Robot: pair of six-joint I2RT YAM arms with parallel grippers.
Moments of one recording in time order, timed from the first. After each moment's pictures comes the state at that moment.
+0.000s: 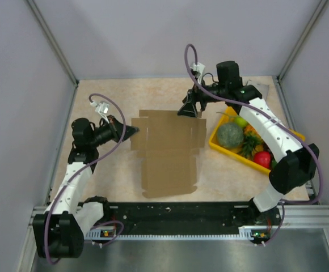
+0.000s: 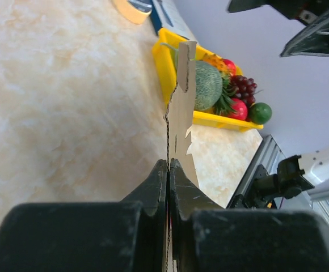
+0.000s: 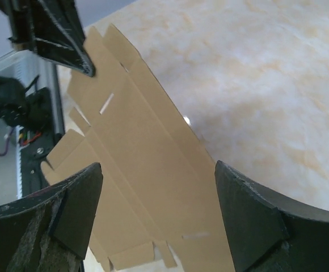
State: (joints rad) left arm 0.01 0.99 0.61 0.21 0.91 -0.56; right arm 0.42 1.58 1.58 -0.52 -0.79 -0.13
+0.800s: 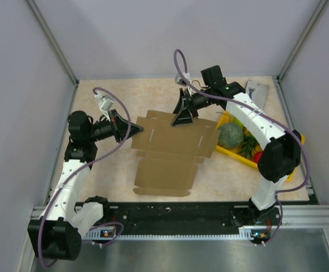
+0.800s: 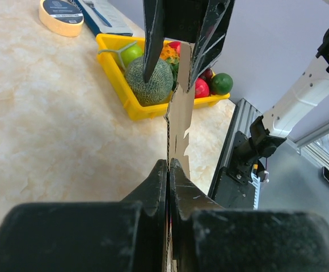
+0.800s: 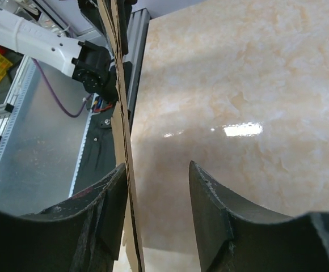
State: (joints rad) left arm -0.05 0.95 0.75 0.16 1.12 -0.47; right arm 0.49 1.78 1.70 -0.71 -1.19 -0.34
